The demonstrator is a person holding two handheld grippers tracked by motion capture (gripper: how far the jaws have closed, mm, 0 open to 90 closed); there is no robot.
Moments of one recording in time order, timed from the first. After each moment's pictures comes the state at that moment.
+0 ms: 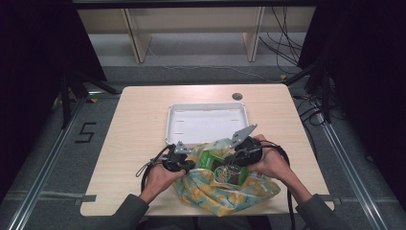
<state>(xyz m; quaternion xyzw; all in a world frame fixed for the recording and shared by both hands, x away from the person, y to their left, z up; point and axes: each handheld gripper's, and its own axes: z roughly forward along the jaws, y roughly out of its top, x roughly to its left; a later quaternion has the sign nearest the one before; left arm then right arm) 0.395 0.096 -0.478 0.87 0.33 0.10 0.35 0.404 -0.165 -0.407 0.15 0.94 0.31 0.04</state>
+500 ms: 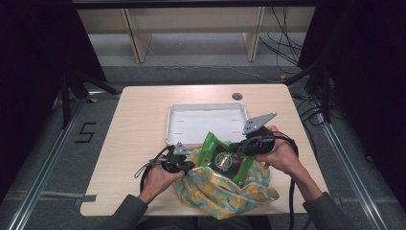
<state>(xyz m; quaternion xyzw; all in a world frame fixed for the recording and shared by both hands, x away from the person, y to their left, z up) 0.392 0.098 -0.478 0.87 0.33 0.10 0.35 0.411 -0.190 -0.376 0.18 0.90 0.39 0.06</state>
